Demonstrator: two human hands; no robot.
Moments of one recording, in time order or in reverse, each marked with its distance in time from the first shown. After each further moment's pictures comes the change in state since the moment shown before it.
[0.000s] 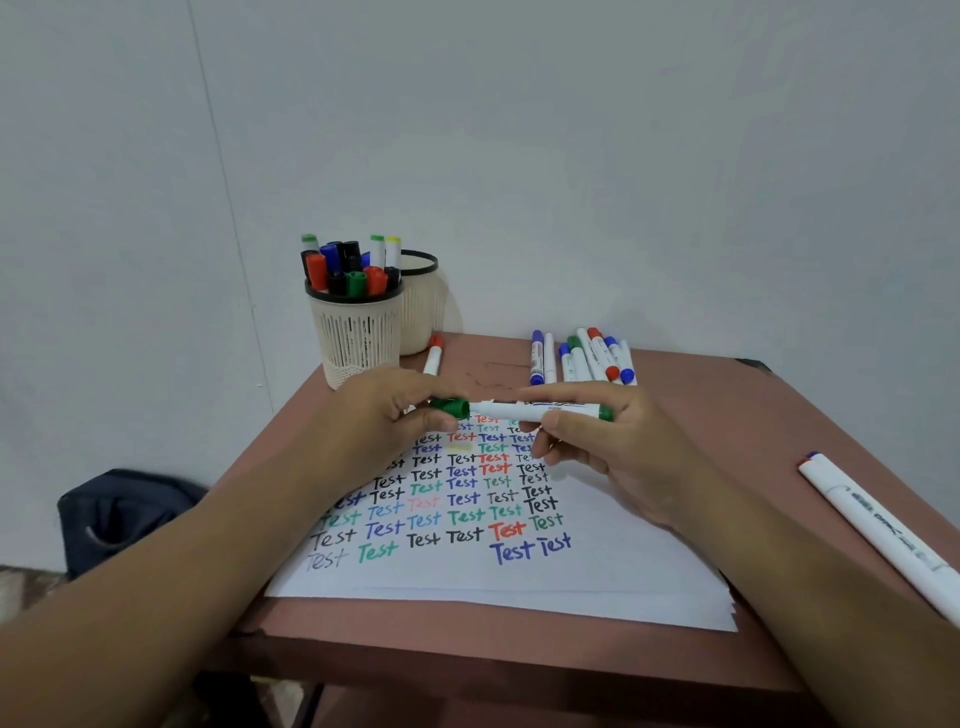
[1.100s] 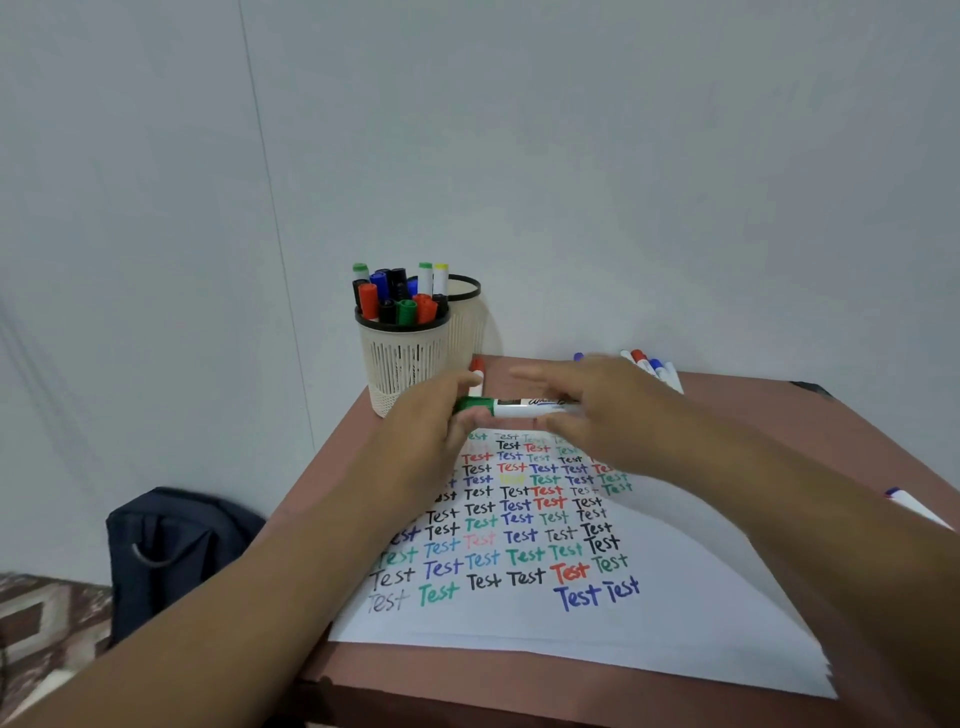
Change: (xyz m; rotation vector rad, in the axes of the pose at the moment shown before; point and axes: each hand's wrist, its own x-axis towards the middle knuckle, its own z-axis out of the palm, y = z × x) left_hand 0.005 -0.011 0.009 -0.078 0.136 -0.146; right_hand 0.063 -0.032 0.025 -1.136 -0.124 -0.218
